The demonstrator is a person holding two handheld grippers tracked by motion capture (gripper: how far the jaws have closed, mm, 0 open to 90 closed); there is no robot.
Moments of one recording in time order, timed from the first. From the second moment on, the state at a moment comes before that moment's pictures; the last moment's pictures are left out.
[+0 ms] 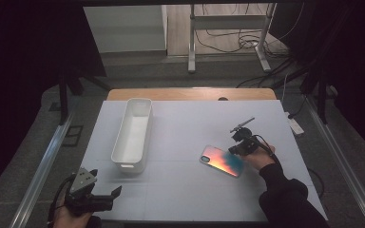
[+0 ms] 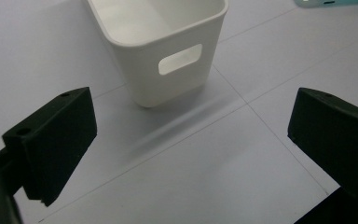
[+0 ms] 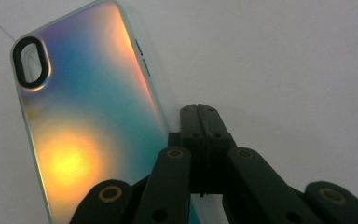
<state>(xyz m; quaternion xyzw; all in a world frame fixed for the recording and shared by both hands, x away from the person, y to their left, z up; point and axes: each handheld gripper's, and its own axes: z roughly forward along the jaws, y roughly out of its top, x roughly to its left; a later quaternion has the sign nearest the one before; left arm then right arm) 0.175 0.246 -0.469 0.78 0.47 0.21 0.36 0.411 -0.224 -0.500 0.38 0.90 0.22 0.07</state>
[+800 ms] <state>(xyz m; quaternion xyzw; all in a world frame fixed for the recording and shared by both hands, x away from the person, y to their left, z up) 0.175 0.247 -0.469 0.78 0.47 0.21 0.36 0.372 -0.228 -0.500 0.37 0.90 0.22 0.05</state>
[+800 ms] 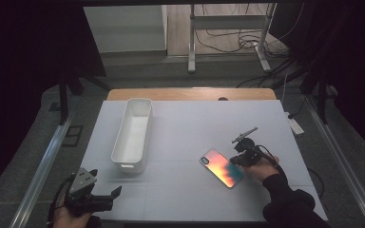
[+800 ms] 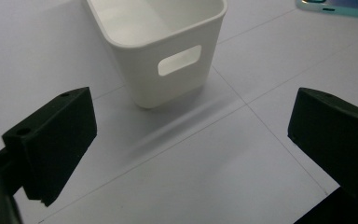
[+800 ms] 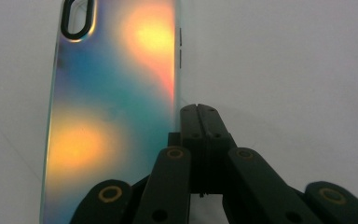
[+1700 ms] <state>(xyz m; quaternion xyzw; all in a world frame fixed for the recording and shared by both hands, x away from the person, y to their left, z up) 0.175 0.246 -0.469 0.78 0.47 0.21 0.36 0.353 -0.232 -0.476 0.37 0.89 0.25 0.09</state>
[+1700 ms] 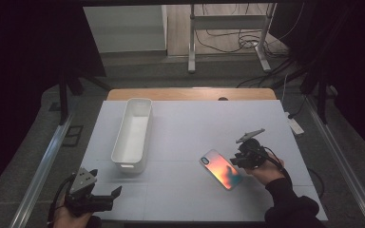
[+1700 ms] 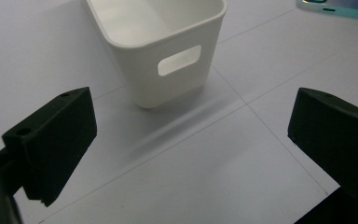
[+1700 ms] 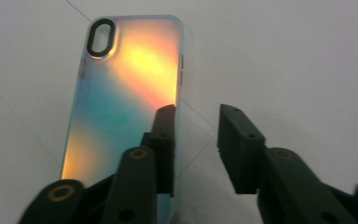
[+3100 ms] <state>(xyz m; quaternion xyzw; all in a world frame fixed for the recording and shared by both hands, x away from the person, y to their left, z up) 0.175 0.246 -0.469 0.78 0.47 0.21 0.36 0.334 -0.193 -0.495 0.37 0.90 0.23 0.09</state>
